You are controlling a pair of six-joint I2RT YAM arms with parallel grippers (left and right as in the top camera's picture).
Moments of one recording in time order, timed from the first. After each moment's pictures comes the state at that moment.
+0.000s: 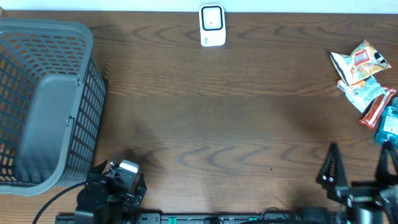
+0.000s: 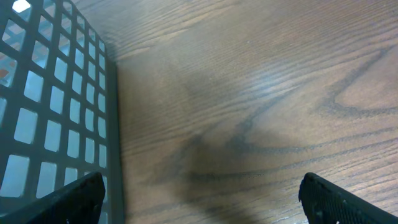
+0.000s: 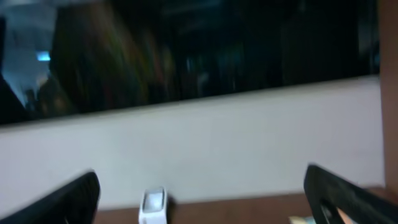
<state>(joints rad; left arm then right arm) -0.18 0.01 0.48 -1.13 -0.04 0.33 0.01 0.03 0.69 -0.36 -0.03 0.17</state>
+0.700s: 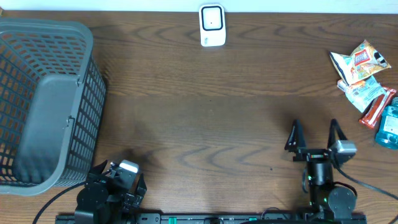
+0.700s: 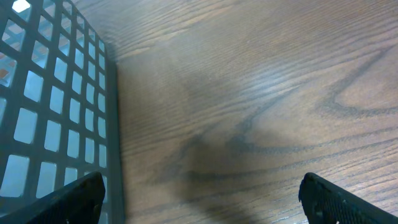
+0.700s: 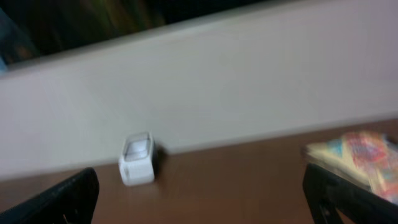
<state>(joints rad) -0.18 0.01 0.48 -1.13 -0.04 0.33 0.01 0.01 0.02 0.15 -0.03 0.24</state>
